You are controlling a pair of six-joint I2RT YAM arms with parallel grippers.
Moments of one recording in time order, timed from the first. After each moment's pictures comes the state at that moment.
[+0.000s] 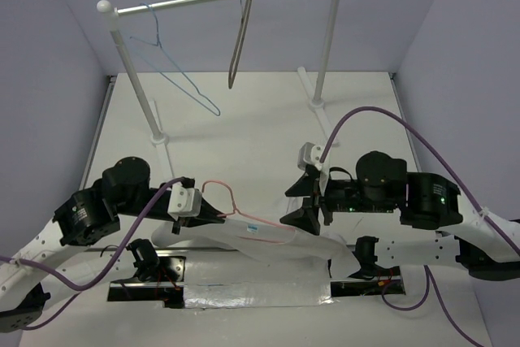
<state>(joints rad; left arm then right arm) -0.94 0.67 1.05 -0.70 0.63 0.26 1.29 0.85 1.34 -0.82 -0.08 0.10</state>
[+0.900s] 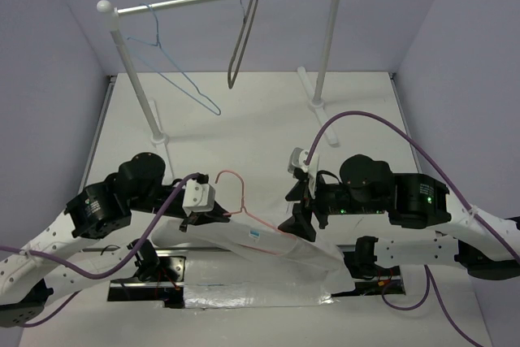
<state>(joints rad) -0.94 0.74 1.06 -0.72 0.60 0.26 1.29 0.86 1.29 -0.86 -0.09 0.15</state>
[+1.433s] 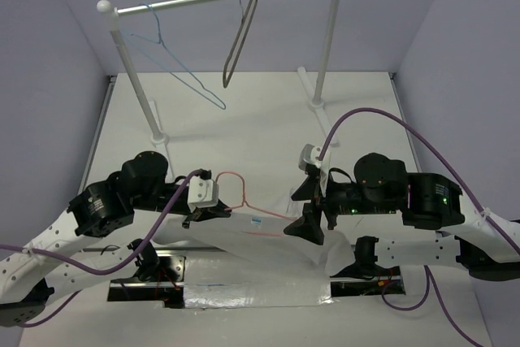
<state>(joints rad) -0.94 0.75 1.06 -0.72 0.56 0.26 1.29 0.84 1.34 -0.90 -0.10 0.20</state>
